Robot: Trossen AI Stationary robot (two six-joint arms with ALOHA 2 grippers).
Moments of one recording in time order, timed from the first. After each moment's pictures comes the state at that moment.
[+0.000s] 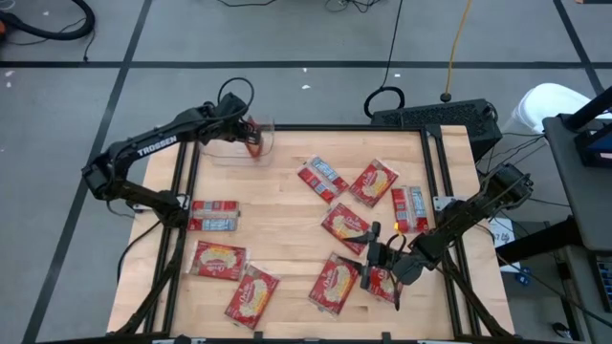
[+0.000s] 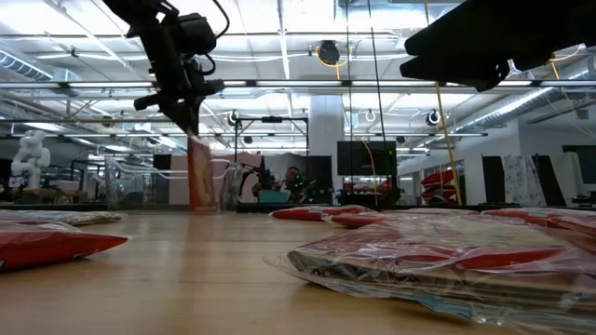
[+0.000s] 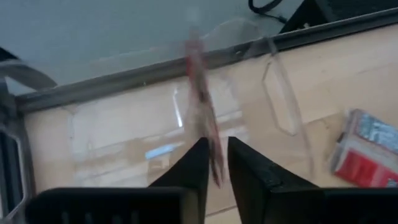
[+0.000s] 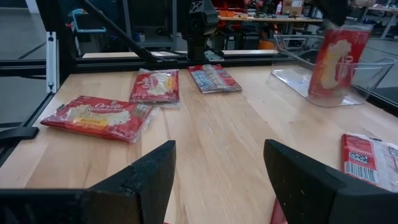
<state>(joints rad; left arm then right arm) 0.71 1.36 1.11 -0.75 -0.21 -0.53 0.68 1.52 0.55 0.62 0.89 0.28</state>
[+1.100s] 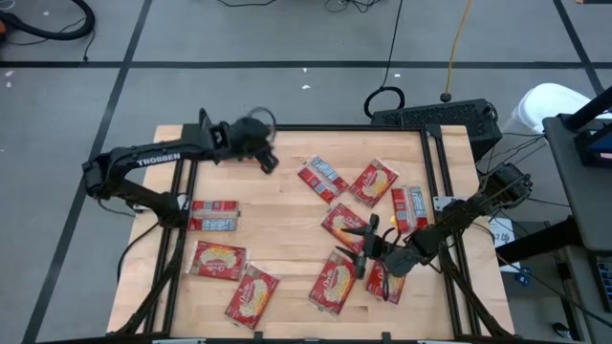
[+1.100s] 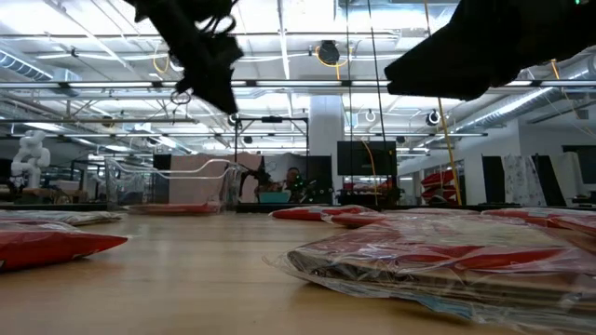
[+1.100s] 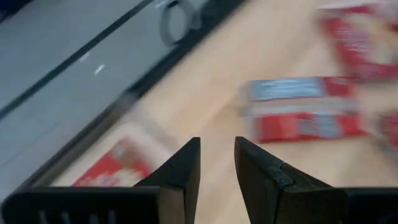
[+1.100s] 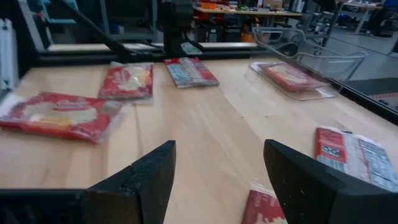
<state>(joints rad) 0.38 1.34 1.10 -0.55 -0.23 -0.19 0.60 1.52 0.55 0.57 0.89 0.29</state>
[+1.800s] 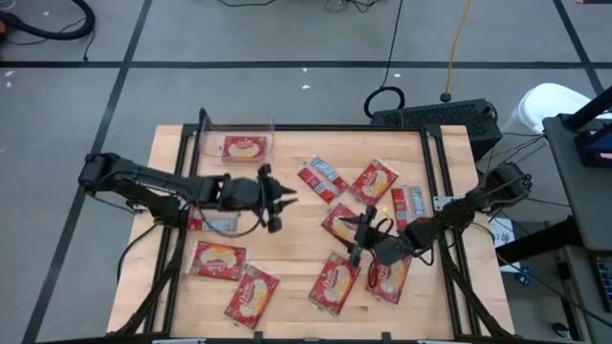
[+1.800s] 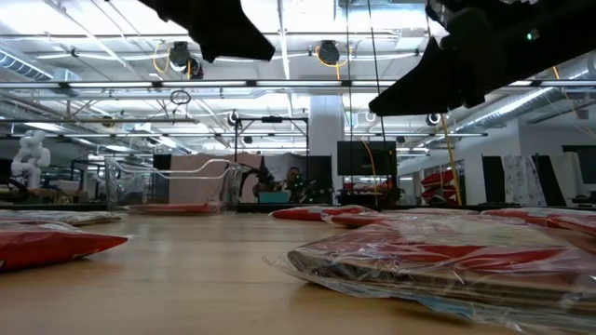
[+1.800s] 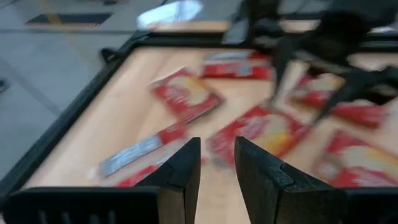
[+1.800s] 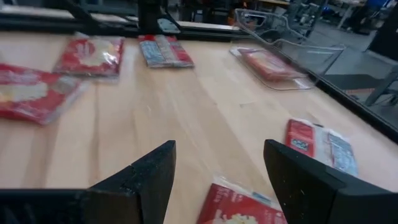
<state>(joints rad) -0.12 1.31 0.89 -0.02 -0.31 -0.05 0.49 1.51 0.55 0.48 0.83 0.24</state>
